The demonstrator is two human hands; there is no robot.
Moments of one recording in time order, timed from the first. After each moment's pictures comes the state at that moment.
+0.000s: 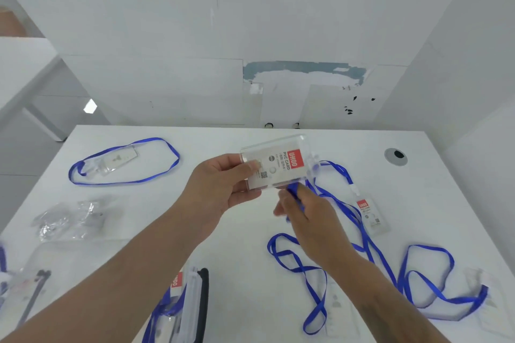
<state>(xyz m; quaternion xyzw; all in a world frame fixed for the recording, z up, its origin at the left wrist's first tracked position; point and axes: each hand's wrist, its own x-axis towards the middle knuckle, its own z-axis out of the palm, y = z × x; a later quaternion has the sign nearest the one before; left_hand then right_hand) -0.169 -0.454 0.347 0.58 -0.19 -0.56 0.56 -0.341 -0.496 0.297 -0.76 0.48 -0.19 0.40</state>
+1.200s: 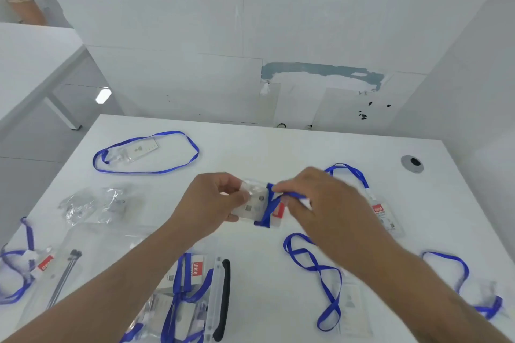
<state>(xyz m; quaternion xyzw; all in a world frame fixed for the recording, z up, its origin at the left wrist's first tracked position) -0.124 -0.406 0.328 0.76 -0.33 -0.41 0.39 -0.312 -0.469 0.376 -0.89 0.38 -0.12 0.23</state>
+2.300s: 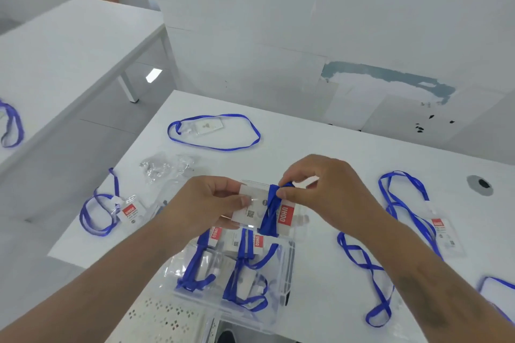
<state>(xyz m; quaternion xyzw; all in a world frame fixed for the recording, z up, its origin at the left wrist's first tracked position) -0.049 -0.281 0.342 0.72 -0.21 -0.49 0.45 -0.212 -0.424 0.365 -0.86 0.33 -0.08 0.39</state>
